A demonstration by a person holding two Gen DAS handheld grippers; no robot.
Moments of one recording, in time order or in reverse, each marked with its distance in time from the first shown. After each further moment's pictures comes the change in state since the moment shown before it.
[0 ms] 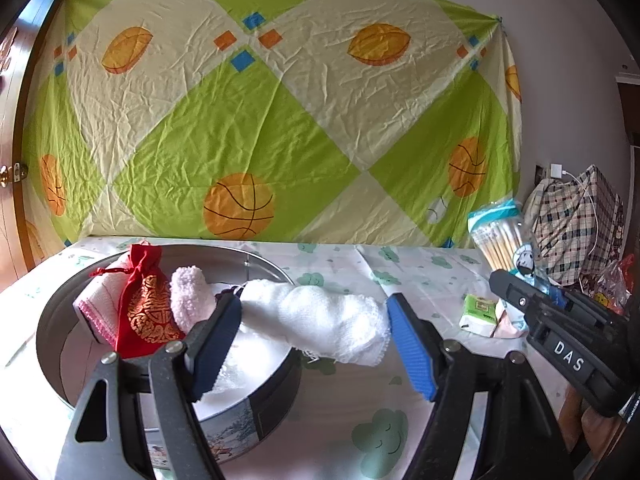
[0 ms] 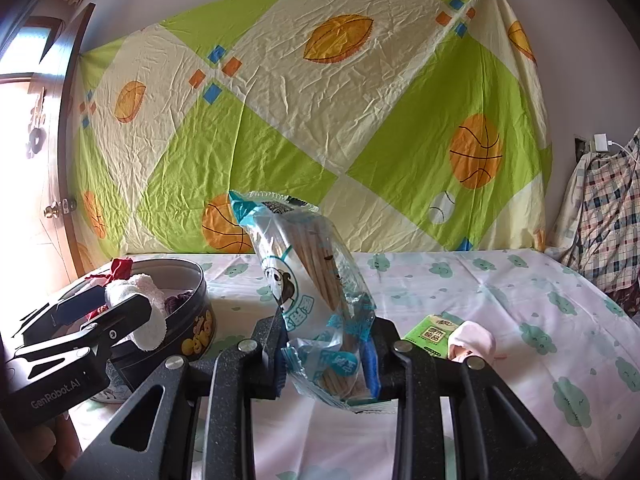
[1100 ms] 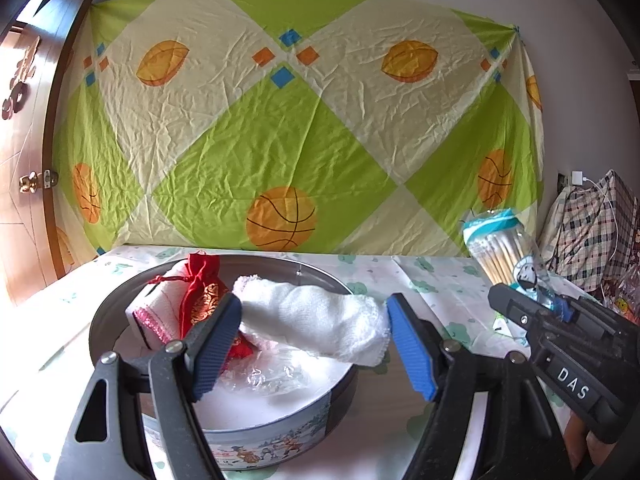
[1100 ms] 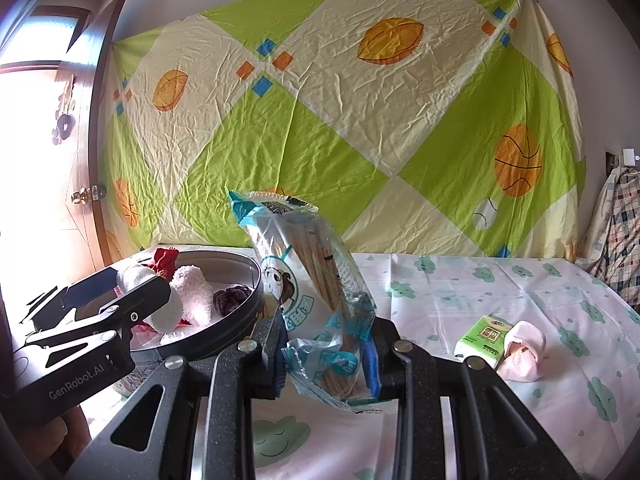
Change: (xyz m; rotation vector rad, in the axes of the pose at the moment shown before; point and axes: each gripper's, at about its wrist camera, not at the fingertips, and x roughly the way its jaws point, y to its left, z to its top) left arm -0.020 0.034 0.000 -0.004 -0.048 0.094; right arm -0.002 0.054 -0.005 -0.052 -0.001 0.090
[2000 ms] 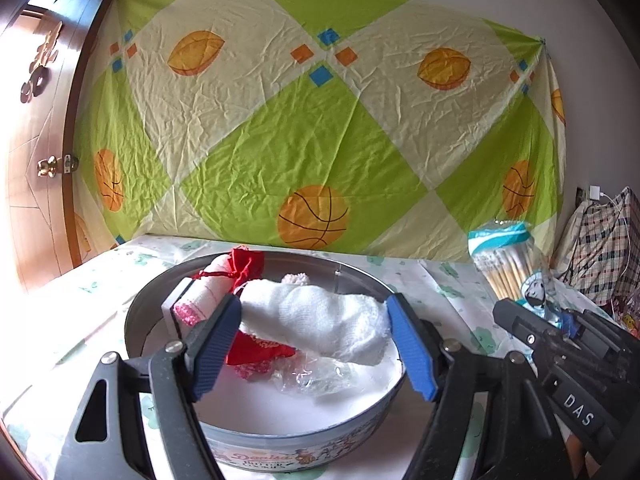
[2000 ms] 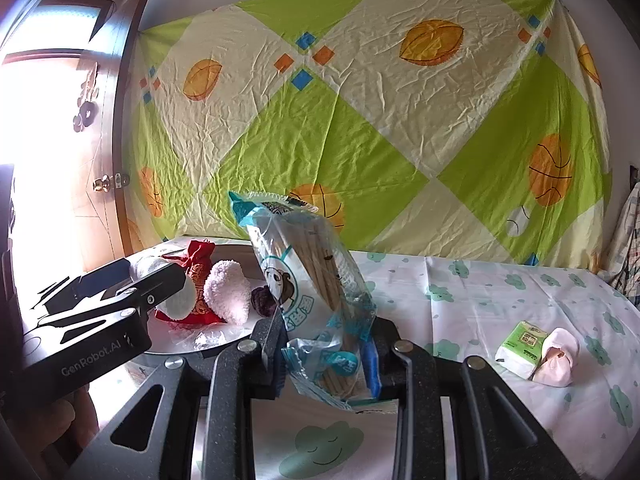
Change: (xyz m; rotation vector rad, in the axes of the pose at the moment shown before) left arm -0.001 0.039 0.000 -0.055 0.005 0.054; right arm 0.008 0.036 0.001 -0.047 0.008 0.075
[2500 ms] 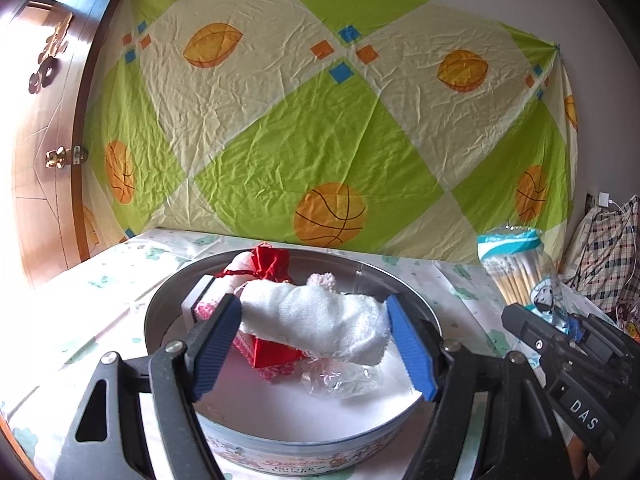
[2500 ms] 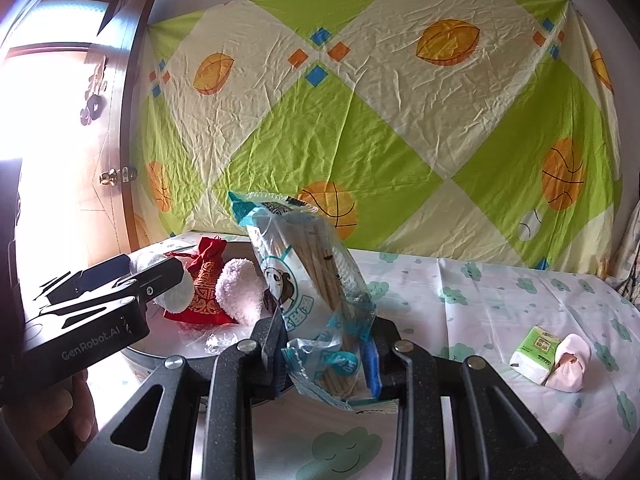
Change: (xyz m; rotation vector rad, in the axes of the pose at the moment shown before) left arm 0.005 0.021 0.002 -0.025 0.013 0.027; right arm 0.008 0.013 0.001 -0.022 0.009 0.023
